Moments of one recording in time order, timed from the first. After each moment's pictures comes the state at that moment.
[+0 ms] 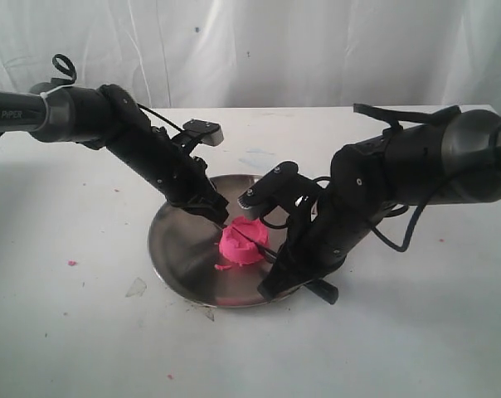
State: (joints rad) left arm -0.27 2.22 -1.64 -0.75 0.85 0.91; right arm 0.59 1.81 -1.02 0.10 0.49 -0.30
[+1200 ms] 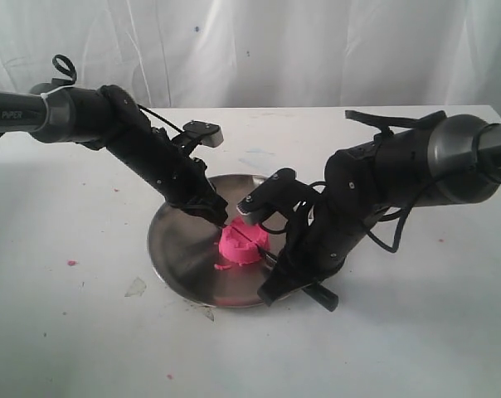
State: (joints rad) left arm -0.27 2.22 -1.64 -0.75 0.86 0.91; right arm 0.59 1.85 -1.04 0.09 0.50 -0.30
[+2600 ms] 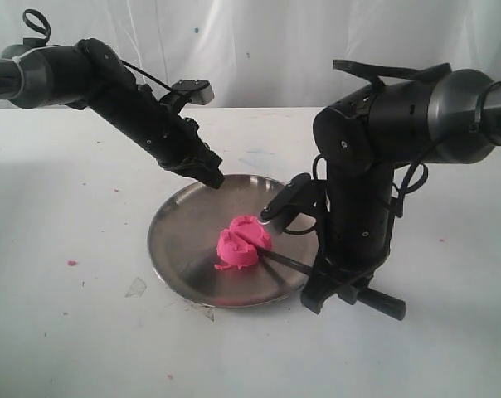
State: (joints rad) left arm -0.23 2.17 -1.76 -0.73 0.96 0.82; right arm 0.59 1.83 -1.20 -0.12 1.05 -0.22
